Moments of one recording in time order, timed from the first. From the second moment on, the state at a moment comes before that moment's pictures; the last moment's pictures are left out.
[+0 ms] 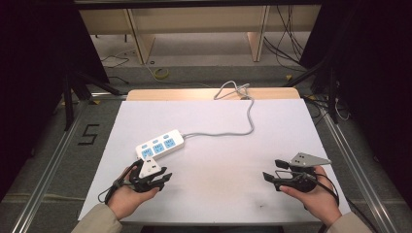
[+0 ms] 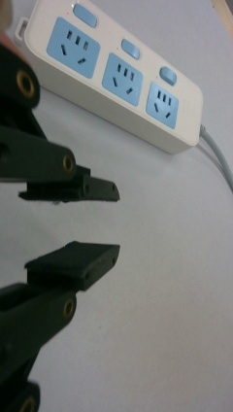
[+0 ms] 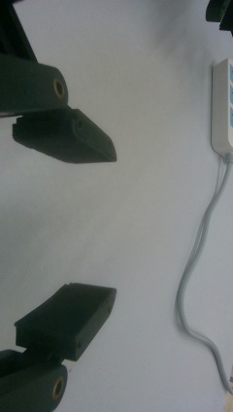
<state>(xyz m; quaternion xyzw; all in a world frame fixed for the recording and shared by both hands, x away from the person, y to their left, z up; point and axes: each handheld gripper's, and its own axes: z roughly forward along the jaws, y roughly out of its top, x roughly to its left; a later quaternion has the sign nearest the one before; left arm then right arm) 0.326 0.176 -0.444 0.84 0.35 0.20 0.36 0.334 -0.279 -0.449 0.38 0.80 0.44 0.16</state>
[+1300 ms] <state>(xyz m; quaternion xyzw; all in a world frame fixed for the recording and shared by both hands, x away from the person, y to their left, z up) 0.357 0.184 -0.436 0.84 0.39 0.19 0.33 0.336 -0.277 -0.451 0.38 0.80 0.43 0.16</state>
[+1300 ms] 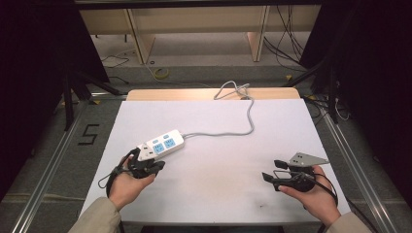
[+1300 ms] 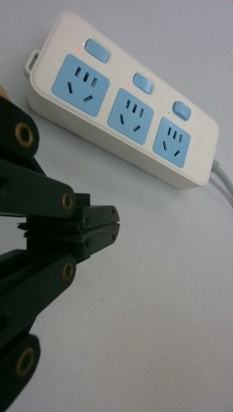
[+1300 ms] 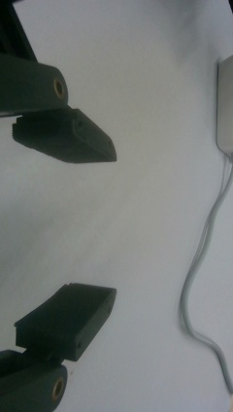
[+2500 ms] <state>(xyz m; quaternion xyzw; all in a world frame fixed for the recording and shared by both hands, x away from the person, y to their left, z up) 0.391 0.186 -0.433 0.83 0.41 0.19 0.31 0.336 -0.275 -0.451 0.38 0.80 0.43 0.15</state>
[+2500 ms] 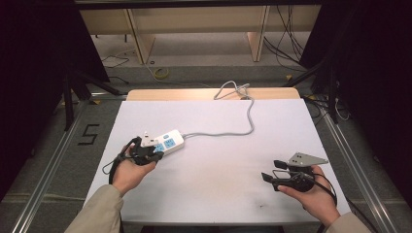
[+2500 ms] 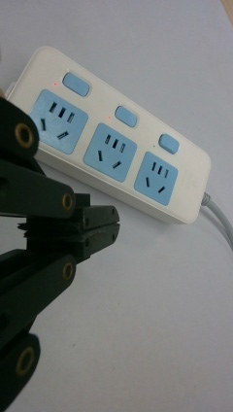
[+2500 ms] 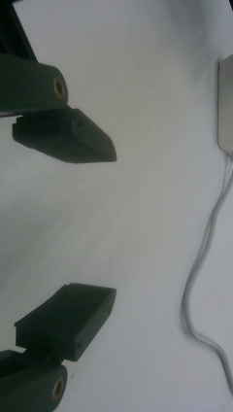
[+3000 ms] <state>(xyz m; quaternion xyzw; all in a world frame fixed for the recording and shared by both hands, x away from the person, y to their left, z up) 0.403 0.184 -0.432 0.83 0.42 0.20 0.31 0.336 -0.276 -0.451 0.38 0.80 0.43 0.15</state>
